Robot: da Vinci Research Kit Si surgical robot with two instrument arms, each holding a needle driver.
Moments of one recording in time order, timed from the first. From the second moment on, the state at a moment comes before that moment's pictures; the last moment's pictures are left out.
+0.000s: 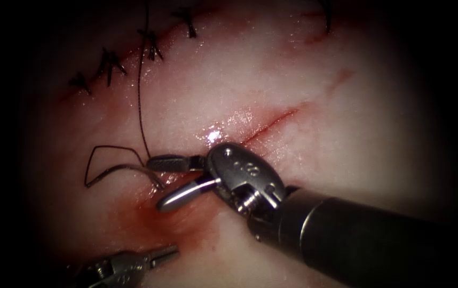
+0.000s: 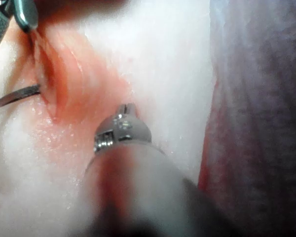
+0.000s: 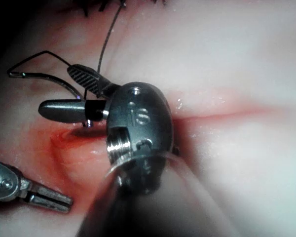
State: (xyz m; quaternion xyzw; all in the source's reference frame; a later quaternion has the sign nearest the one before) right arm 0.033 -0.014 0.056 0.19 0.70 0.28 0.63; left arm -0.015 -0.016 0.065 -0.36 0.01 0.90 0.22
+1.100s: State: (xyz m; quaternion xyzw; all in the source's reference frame) right arm 0.040 -0.012 0.058 0.24 0.55 0.07 0.80; left arm -0.014 -0.016 0.065 -0.37 0.01 0.90 0.23
